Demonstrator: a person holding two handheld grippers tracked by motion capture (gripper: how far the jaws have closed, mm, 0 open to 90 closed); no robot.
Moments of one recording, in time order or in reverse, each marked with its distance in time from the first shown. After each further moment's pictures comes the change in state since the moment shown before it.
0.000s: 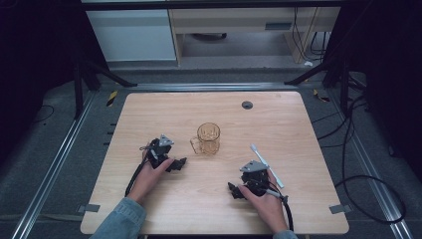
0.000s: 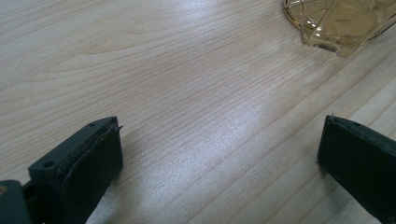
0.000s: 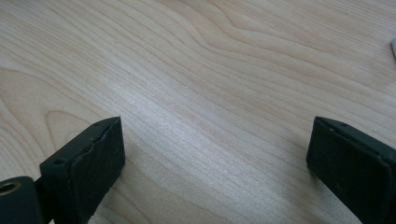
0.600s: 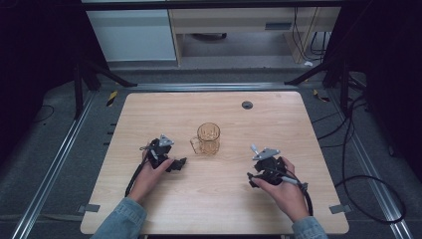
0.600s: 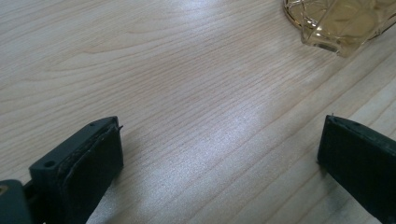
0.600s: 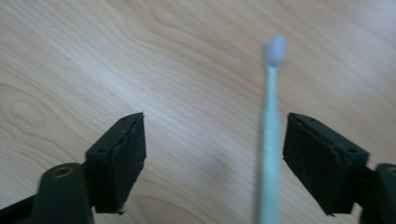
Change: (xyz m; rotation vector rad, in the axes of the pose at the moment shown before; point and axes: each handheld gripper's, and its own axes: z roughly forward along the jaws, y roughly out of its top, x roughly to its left) left arm 0.000 0.000 0.000 0.000 0.002 -0.001; right arm -0.036 0.036 -0.055 0.171 -0.152 -0.097
